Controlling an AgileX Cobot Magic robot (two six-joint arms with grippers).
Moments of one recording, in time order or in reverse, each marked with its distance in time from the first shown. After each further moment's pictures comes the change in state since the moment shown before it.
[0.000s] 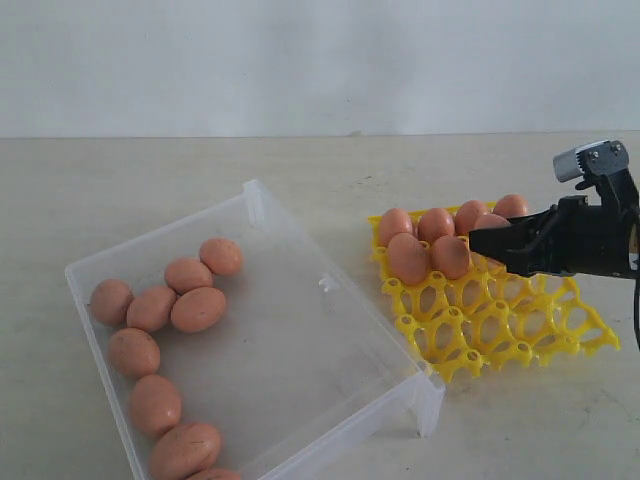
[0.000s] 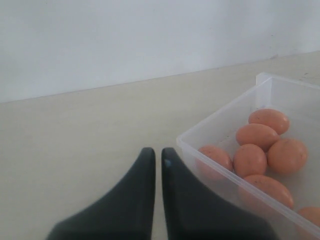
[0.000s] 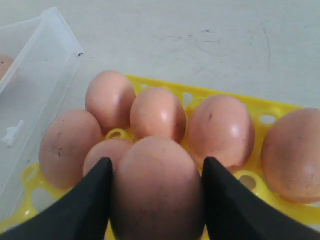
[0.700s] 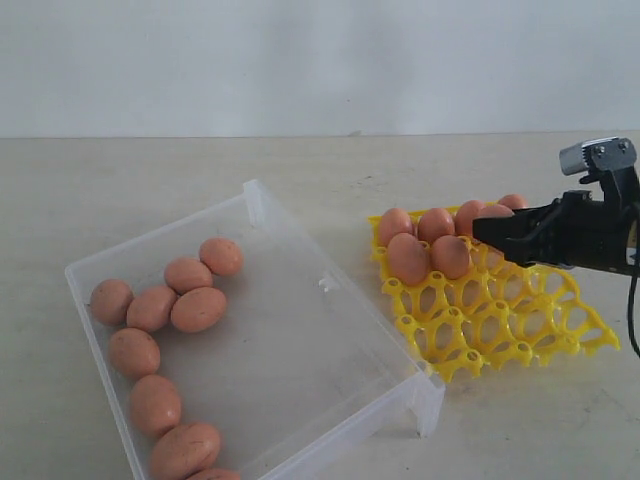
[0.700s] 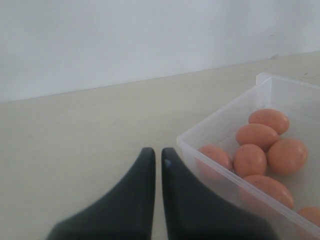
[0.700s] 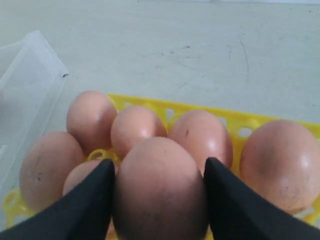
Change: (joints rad) left arm 0.000 0.000 0.000 0.000 0.000 0.000; right arm 0.000 0.021 0.000 0.101 -0.025 -0.045
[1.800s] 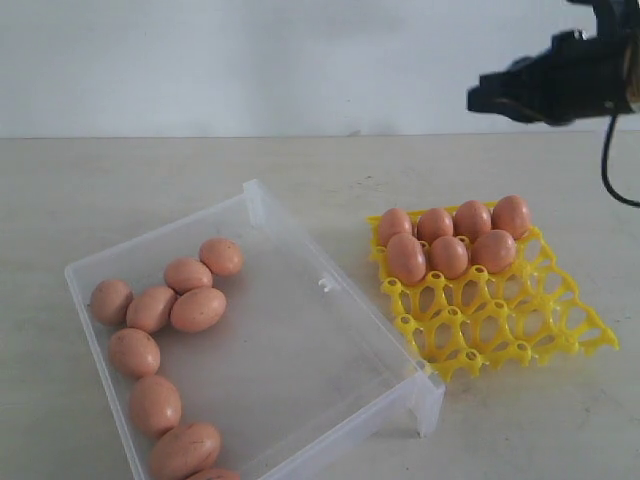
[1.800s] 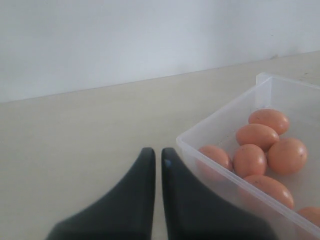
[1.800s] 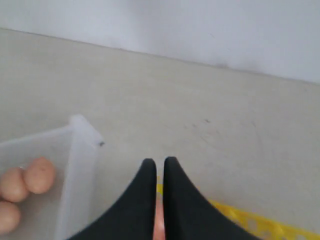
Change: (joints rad) left arm 0.000 0.000 0.000 0.000 0.000 0.000; right arm 0.180 -0.314 -0.345 -0.590 0.301 0.954
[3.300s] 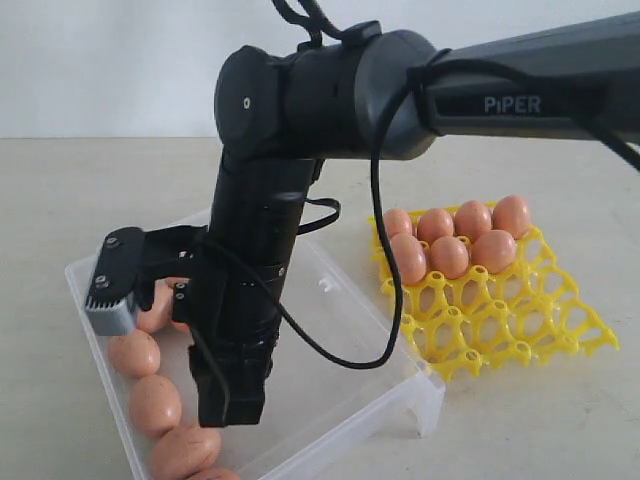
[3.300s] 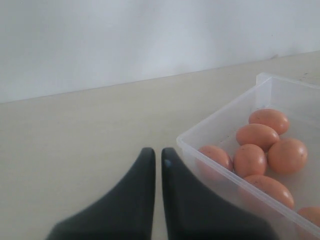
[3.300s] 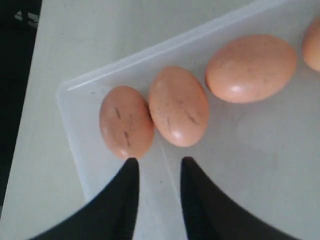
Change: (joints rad) left arm 0.000 0.000 0.000 0.000 0.000 0.000; right arm 0.817 0.432 -0.536 2.149 1.827 -2.779
